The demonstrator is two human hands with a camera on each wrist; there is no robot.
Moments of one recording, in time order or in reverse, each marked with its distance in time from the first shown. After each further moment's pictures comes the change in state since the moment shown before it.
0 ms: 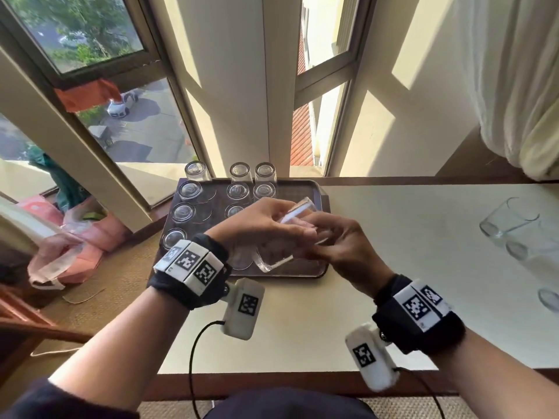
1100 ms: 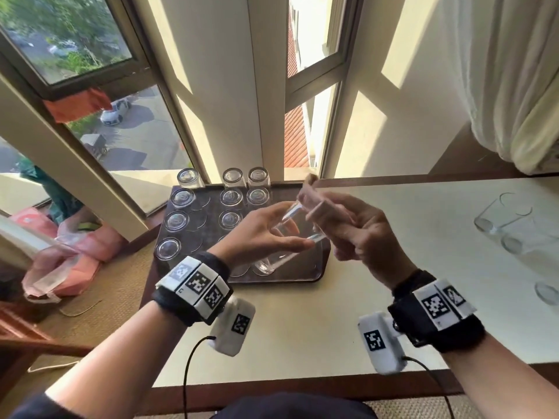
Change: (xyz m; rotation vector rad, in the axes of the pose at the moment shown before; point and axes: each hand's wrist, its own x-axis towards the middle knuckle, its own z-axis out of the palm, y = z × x) left_hand 0.005 -0.019 0.007 0.181 0.153 0.079; right_hand -0.003 -0.013 -0.035 0.051 0.183 0.077
